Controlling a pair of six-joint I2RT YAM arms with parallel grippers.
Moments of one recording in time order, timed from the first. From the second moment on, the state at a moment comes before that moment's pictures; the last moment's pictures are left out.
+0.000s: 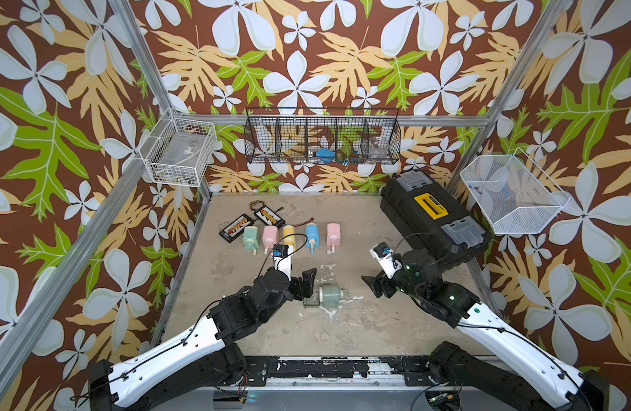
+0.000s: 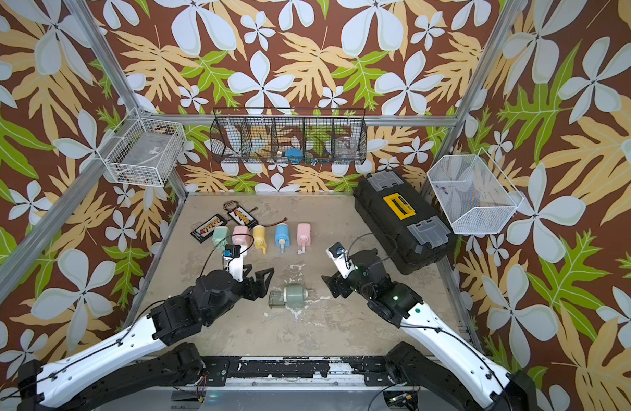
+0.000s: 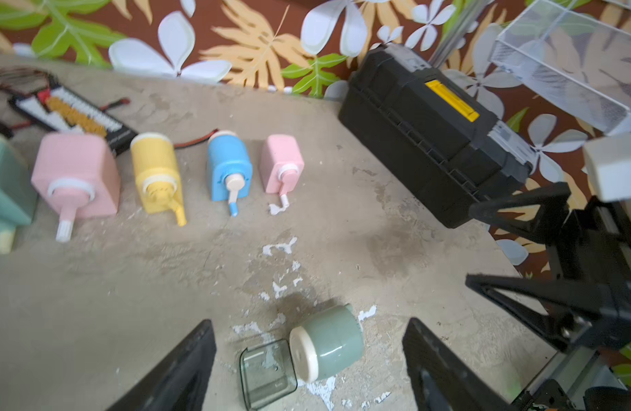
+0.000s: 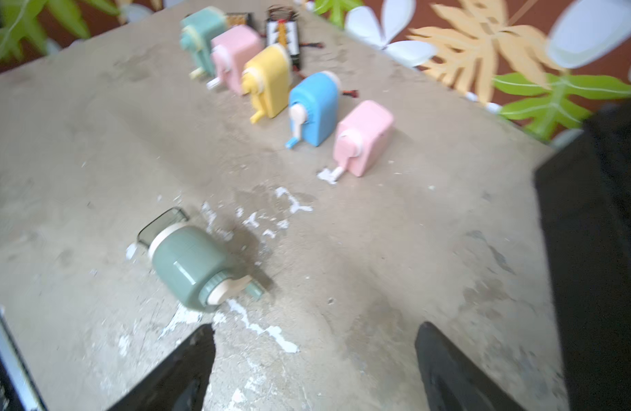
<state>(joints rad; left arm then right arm) -0.91 0.80 0.69 -0.37 -0.36 -0.65 0.62 0.95 0.73 -0.41 -0.11 -0.17</state>
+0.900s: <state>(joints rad) -0.52 1.02 0.40 -0.19 0.30 -0.74 0.74 1.44 0.79 -0.24 -0.38 -0.60</state>
